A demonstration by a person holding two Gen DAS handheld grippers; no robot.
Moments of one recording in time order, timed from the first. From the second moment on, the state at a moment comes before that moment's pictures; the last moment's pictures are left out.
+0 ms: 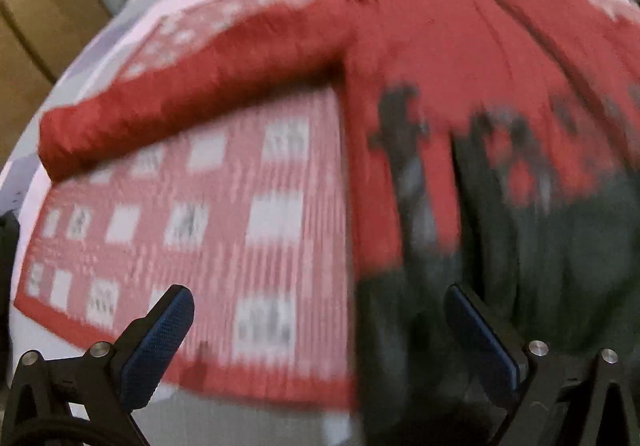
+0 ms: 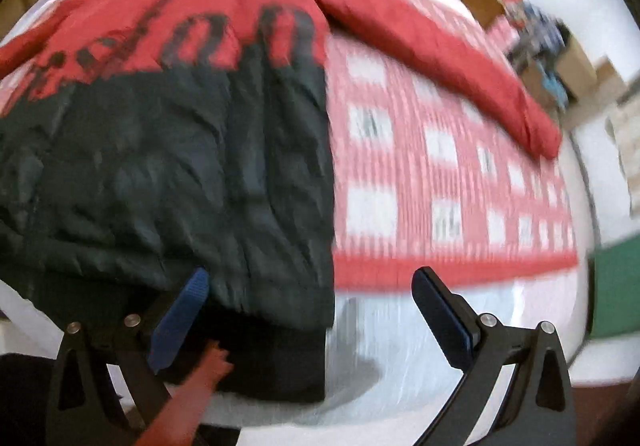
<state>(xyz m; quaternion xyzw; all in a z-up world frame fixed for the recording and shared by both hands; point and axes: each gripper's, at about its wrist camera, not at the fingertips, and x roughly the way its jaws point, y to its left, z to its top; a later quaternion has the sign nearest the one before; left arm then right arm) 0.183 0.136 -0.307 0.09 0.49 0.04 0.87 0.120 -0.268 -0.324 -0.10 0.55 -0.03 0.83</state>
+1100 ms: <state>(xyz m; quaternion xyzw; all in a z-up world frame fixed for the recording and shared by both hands) 0.362 0.010 -0.364 0.10 0.49 0.16 0.85 0.306 -0.595 -0.346 0.08 0.51 -0.29 0.80</state>
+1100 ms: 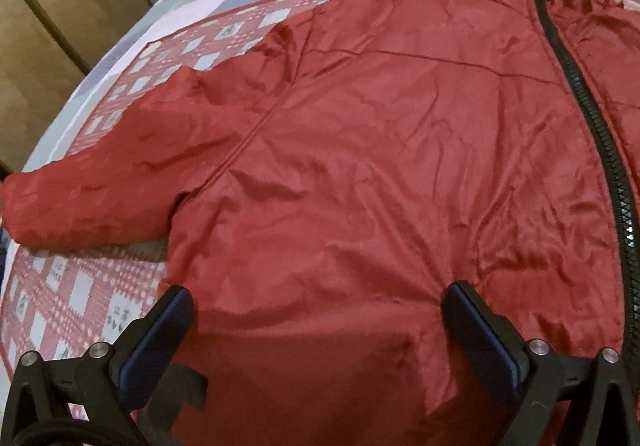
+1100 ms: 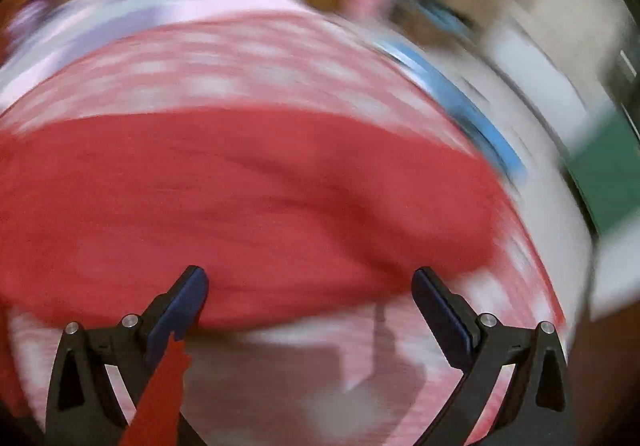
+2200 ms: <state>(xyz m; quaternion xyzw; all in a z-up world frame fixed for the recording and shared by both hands) 0.427 -0.213 -0.368 0.13 0.45 -0.02 0.88 0.344 -0.720 -0.371 0.05 0.51 -0.26 0.82</state>
